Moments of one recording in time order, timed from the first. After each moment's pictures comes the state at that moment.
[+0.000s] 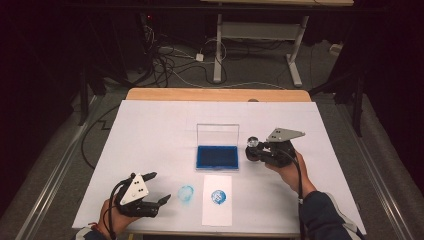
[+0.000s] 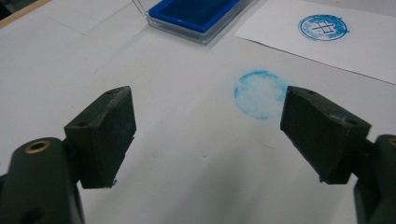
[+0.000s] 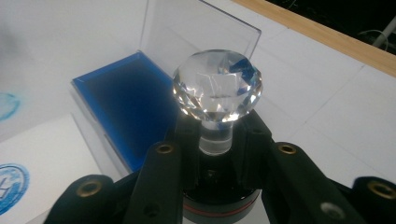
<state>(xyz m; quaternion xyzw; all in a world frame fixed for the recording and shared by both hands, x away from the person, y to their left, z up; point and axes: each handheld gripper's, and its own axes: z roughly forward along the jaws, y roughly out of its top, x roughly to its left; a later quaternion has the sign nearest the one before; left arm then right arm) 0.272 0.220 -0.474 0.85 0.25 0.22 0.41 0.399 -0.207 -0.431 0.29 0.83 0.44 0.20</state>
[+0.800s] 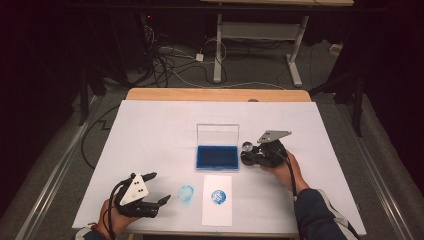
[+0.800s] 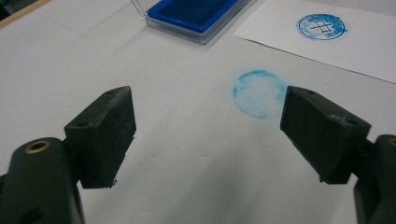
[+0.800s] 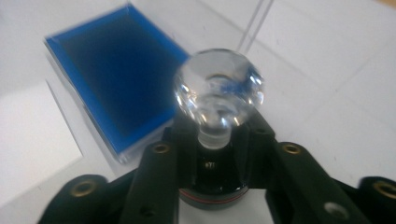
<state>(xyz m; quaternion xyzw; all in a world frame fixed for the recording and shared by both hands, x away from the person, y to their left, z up) 0.271 0.220 -0.474 0.85 0.25 0.22 0.41 0.413 -0.196 -0.457 0.30 0.86 0.38 0.16</state>
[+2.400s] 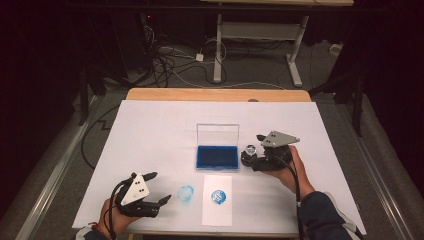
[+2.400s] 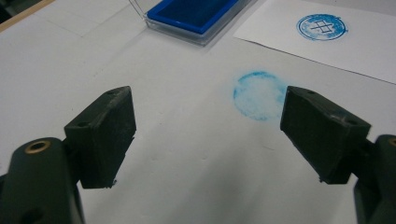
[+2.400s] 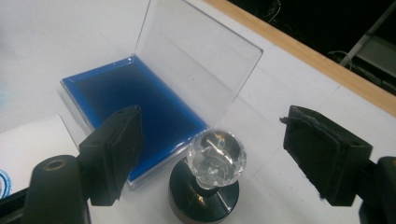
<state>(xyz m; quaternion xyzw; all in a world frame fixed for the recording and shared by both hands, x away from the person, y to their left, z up) 0.272 0.218 -0.474 0.85 0.24 0.22 0.41 0.382 -0.193 -0.426 0.27 0.82 0.43 0.26</state>
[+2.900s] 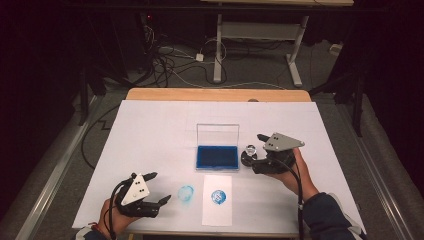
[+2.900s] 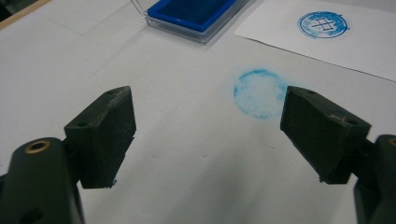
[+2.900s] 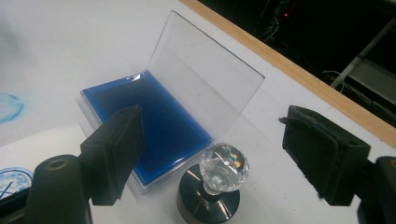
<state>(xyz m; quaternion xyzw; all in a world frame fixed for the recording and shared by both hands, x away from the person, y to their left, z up) 0.271 0.218 -0.474 0.85 0.24 0.22 0.40 0.364 -0.192 -0.410 0.24 0.82 0.44 0.28</state>
